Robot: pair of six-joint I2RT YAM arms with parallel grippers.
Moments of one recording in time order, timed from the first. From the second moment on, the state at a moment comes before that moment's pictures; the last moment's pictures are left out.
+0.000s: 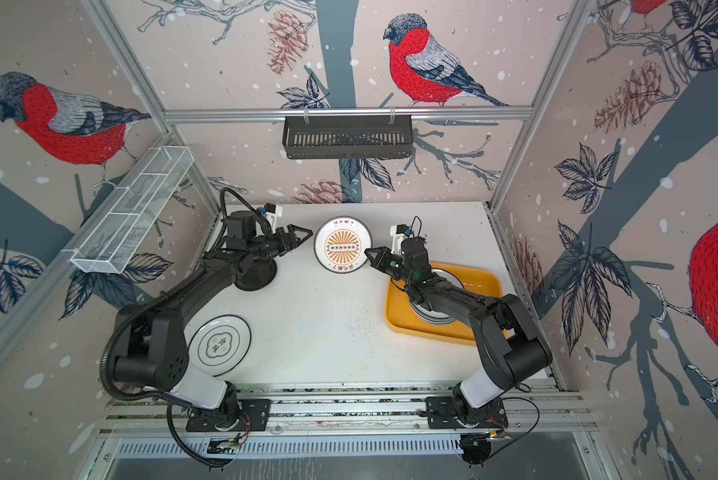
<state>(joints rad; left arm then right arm) -0.15 1.53 1.08 -0.03 0.69 -0.59 0.46 1.55 0.79 0.48 -0.40 0.89</state>
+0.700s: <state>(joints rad) -0.45 1.48 1.07 0.03 0.77 -0.43 0.27 1.07 0.60 0.07 -0.31 0.87</state>
